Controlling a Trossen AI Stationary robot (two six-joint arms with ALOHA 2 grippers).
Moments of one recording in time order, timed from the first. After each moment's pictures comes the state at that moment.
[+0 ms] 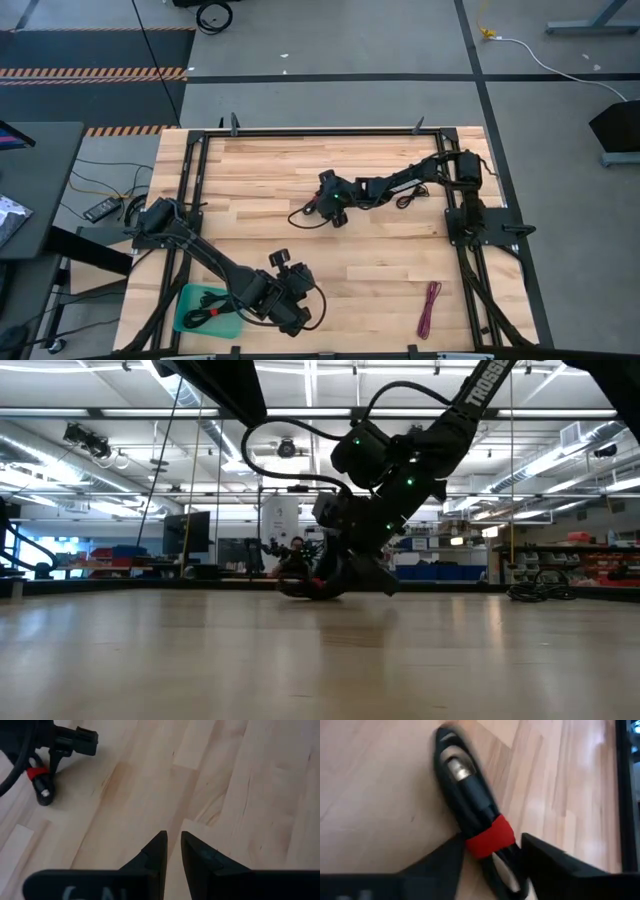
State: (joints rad) left arm -0.62 1.94 1.63 -0.92 -0.60 -0.85; right arm -0.17 1.99 1.03 0.17 0.19 -0.70
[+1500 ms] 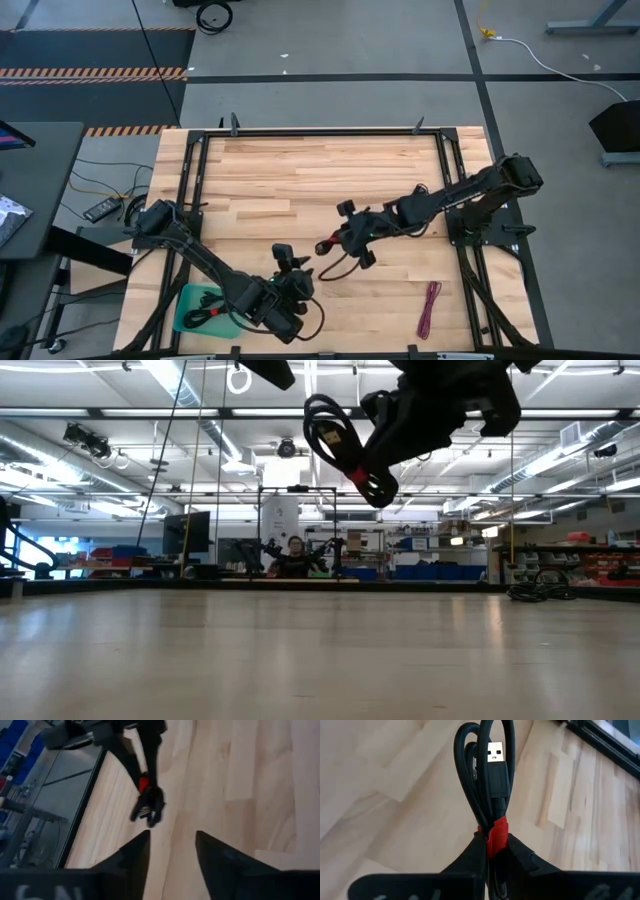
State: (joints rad) left arm -0.67 1.94 1.63 -0.93 -0.98 -0.51; right arm 0.23 1.57 1.03 -0.22 0.16 -0.36
